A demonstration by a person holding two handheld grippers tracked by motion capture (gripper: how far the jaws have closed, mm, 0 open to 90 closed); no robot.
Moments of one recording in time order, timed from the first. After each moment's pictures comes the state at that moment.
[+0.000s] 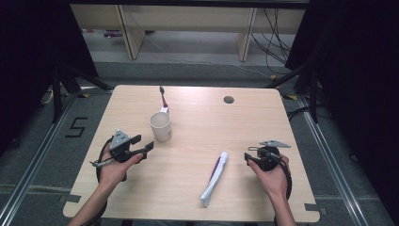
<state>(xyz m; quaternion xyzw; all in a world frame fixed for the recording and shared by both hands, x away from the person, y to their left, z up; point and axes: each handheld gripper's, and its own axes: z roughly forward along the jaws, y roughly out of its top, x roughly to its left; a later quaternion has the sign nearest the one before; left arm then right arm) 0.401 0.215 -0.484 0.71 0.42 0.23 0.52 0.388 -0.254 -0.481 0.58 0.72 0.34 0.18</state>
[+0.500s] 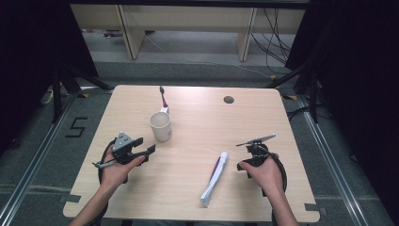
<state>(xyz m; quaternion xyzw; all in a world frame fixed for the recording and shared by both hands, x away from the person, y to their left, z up) 0.399 0.211 -0.492 0.72 0.43 0.22 0.50 0.393 -0.218 -0.459 0.66 0.73 0.18 0.03</state>
